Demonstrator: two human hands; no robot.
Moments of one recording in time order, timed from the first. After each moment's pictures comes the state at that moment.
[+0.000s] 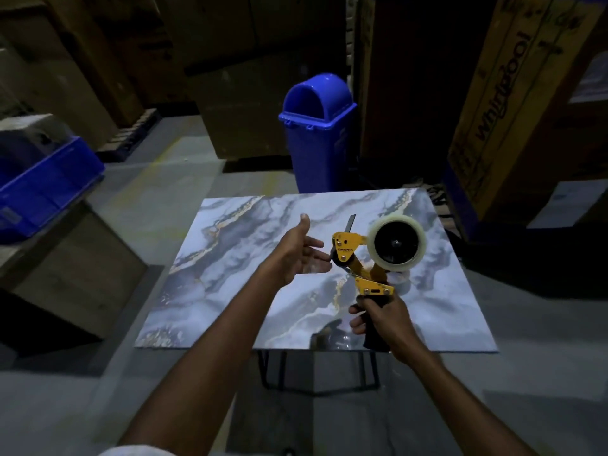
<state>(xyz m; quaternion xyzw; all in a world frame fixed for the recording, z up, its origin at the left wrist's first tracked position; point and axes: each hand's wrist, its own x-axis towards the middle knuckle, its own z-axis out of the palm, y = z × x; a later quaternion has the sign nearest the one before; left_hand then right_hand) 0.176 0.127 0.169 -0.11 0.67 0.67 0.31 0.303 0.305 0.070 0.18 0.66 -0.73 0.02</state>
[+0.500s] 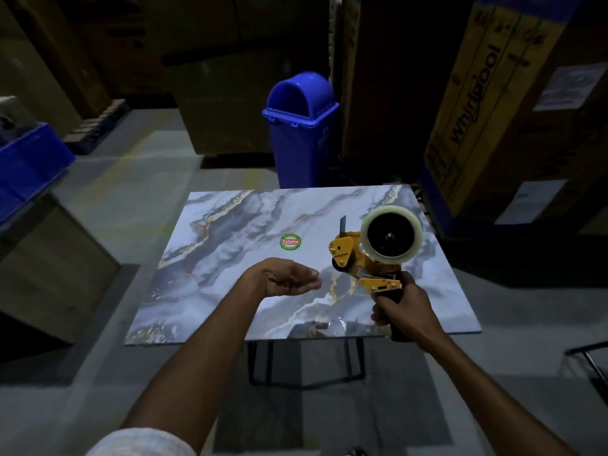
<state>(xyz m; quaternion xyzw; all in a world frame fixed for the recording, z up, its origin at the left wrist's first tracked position) 0.190 0.066 0.115 -0.14 0.55 0.68 0.46 0.340 0.309 0.105 0.17 0.79 -0.59 -0.03</state>
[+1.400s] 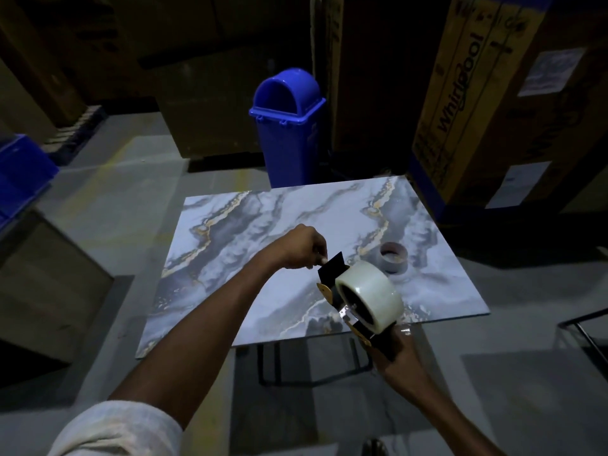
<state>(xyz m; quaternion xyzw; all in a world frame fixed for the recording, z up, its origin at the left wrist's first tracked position) 0.163 0.063 0.166 0.36 0.89 0.22 0.20 0.403 0.232 0.040 0.11 0.83 -0.53 -0.11</state>
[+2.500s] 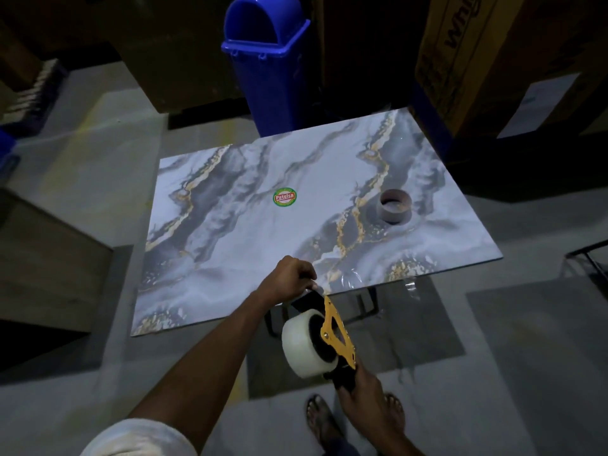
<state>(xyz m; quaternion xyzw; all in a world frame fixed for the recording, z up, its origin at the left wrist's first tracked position) 0.198 0.034 -0.019 0.32 0.88 0.27 0.21 0.475 0.143 -0.079 0.19 0.86 -0.46 0.04</state>
